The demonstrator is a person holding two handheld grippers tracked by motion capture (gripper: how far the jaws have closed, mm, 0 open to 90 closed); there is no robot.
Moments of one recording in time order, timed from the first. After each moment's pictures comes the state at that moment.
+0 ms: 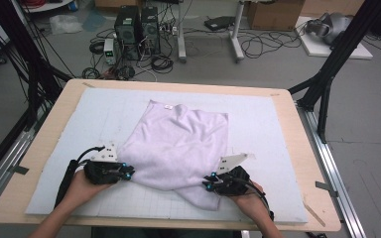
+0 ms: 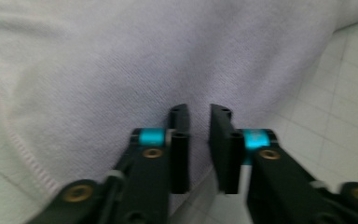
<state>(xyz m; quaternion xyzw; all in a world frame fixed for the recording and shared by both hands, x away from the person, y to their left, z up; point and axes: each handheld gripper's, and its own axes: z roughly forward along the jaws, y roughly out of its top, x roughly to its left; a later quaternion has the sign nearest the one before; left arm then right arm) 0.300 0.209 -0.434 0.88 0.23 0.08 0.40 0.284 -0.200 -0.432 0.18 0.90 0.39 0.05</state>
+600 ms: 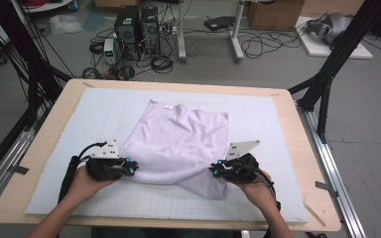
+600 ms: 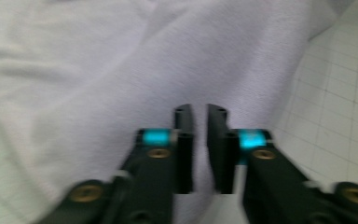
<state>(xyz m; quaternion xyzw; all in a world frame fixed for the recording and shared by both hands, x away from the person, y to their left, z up) 0.300 0.198 -0.420 0.88 0.21 0.08 0.43 0.300 -0.216 -0.403 0.19 0.89 0.41 0.07</state>
